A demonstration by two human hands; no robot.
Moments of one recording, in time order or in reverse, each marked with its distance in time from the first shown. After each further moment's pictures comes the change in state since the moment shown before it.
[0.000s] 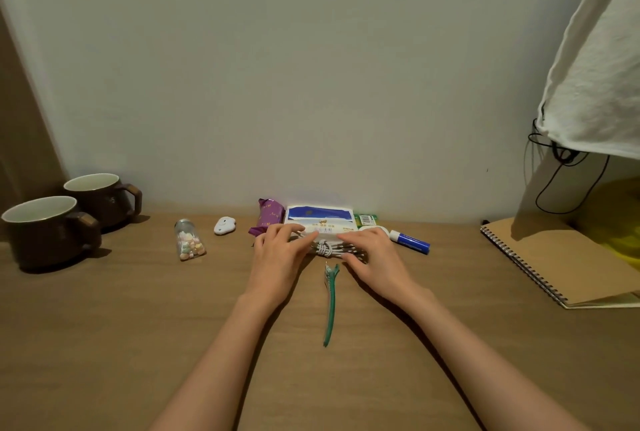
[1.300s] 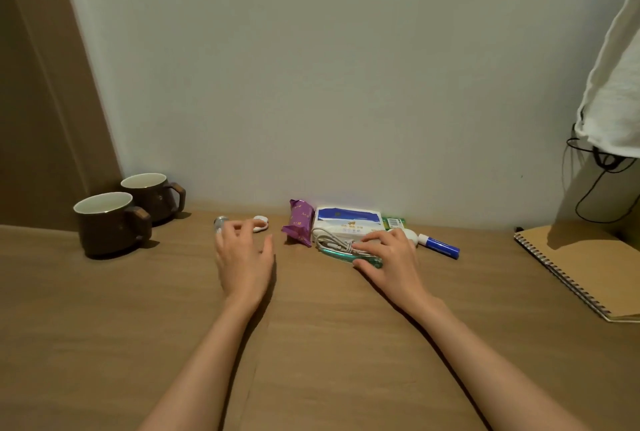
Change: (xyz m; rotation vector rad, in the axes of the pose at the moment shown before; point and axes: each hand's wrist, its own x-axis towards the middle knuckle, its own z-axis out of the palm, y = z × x) left_hand -0.032 -0.042 -0.048 -0.114 0.400 -0.545; right_hand 0.001 -0.014 0.023 -0.092 0.200 -0.108
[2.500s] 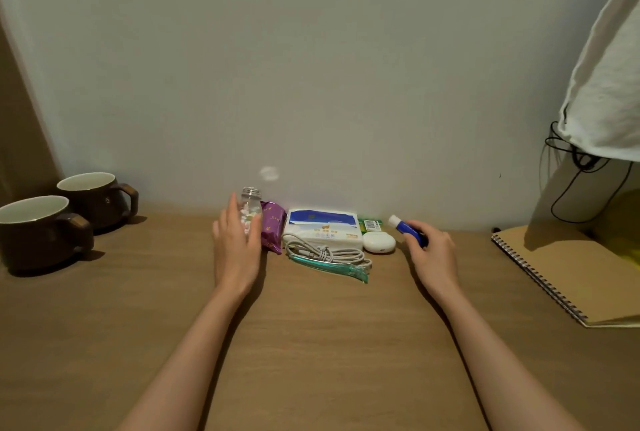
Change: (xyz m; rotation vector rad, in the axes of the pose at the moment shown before) left_hand 0.020 0.031 0.039 -0.248 -0.133 0.002; right_hand 0.007 0.085 -0.033 0.199 0.189 0.510
